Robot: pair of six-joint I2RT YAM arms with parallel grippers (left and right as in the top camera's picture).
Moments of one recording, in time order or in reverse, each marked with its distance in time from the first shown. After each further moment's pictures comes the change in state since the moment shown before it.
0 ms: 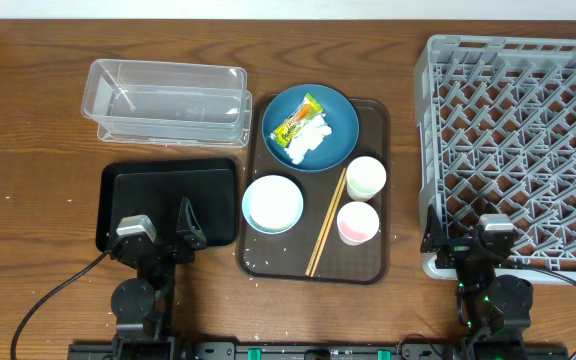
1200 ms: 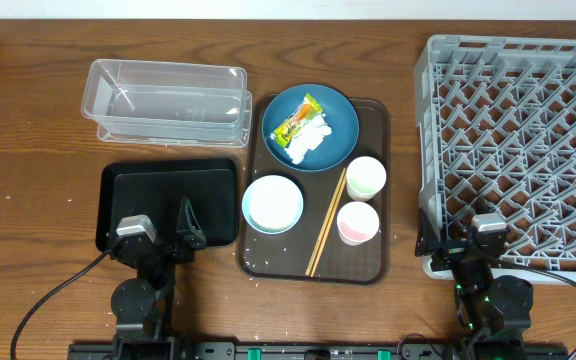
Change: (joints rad) left arm 0.000 0.000 0.000 0.000 -0.001 0.000; right arm 0.000 0.000 0.000 0.010 -0.109 -0.003
